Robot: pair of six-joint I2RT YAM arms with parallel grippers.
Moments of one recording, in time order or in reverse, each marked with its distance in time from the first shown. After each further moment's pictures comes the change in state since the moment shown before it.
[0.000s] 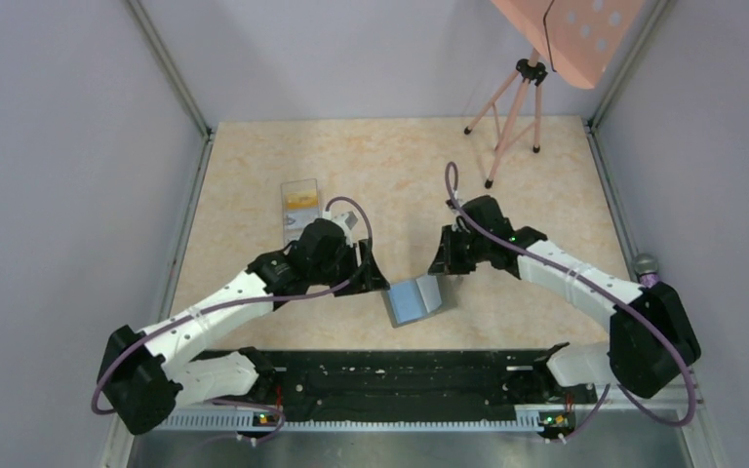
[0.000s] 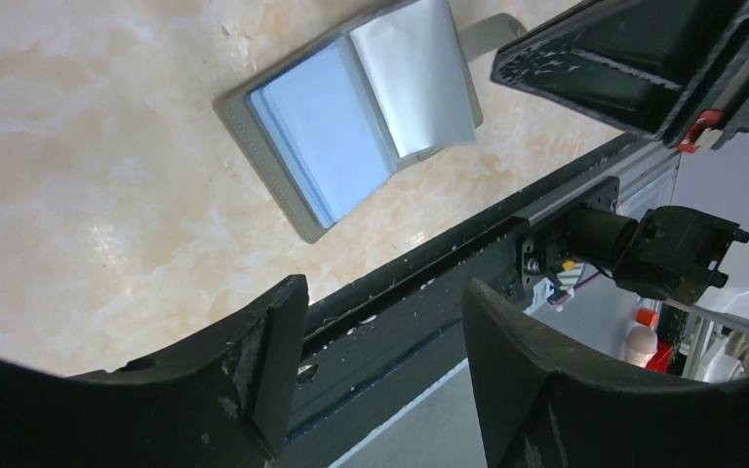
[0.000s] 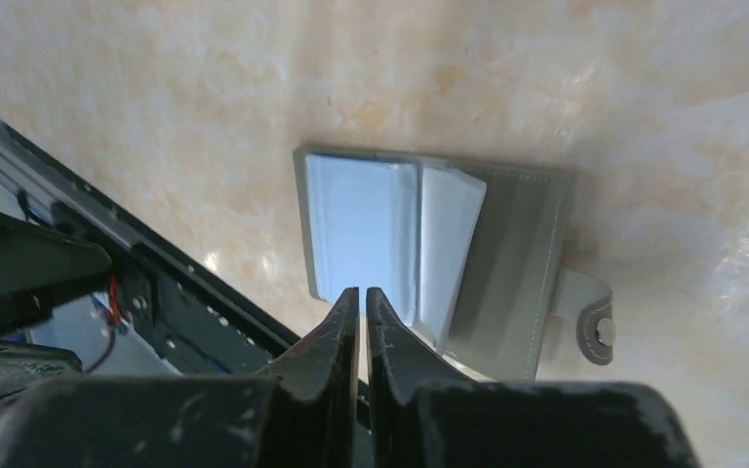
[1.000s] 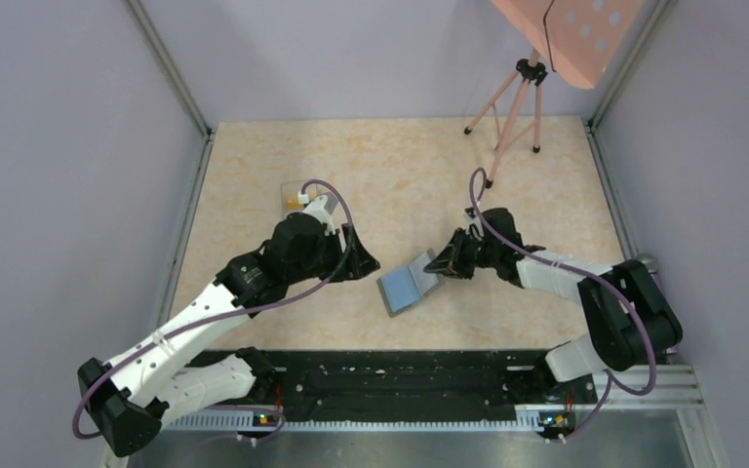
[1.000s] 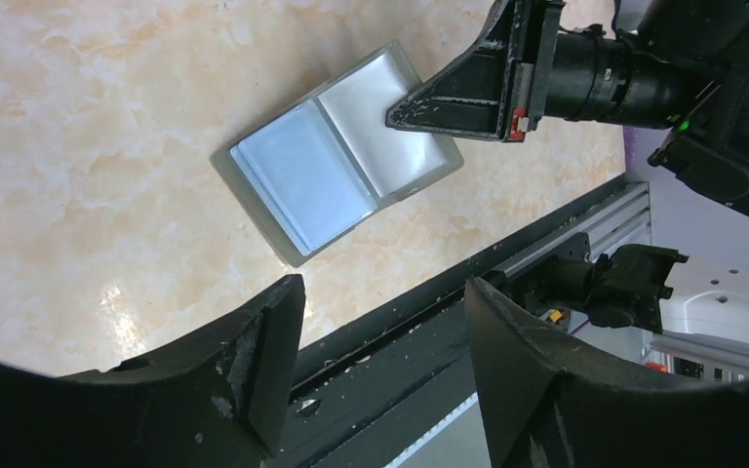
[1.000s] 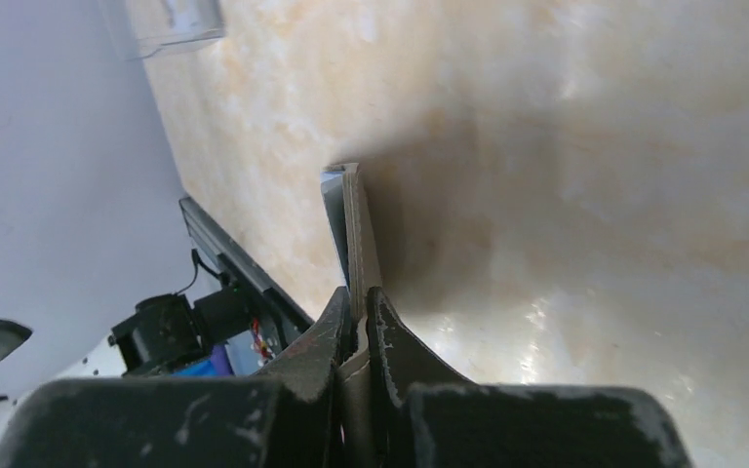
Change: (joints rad) left arm 0.000 -0.124 0.109 -0.073 -0.127 0.058; right arm -0.130 0.161 -0.195 0.490 -0.290 0.311
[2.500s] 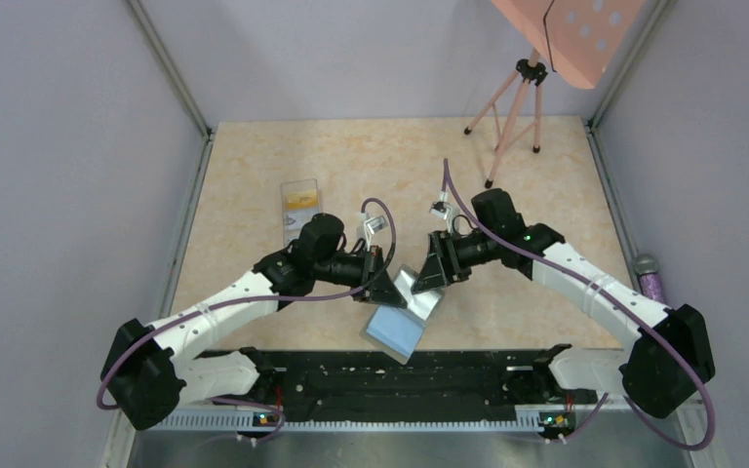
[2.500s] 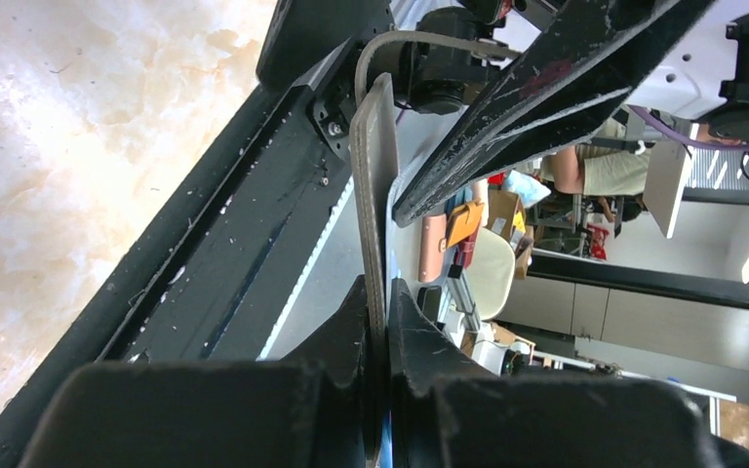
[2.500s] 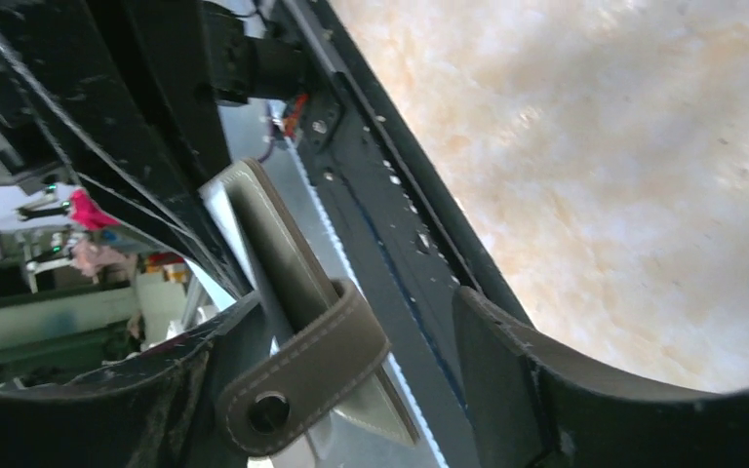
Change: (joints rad) left arm 0.003 0.186 -0.146 0.376 0.715 -0.094; right arm 0.160 -0.227 0.274 -0.621 -0.222 -0.470
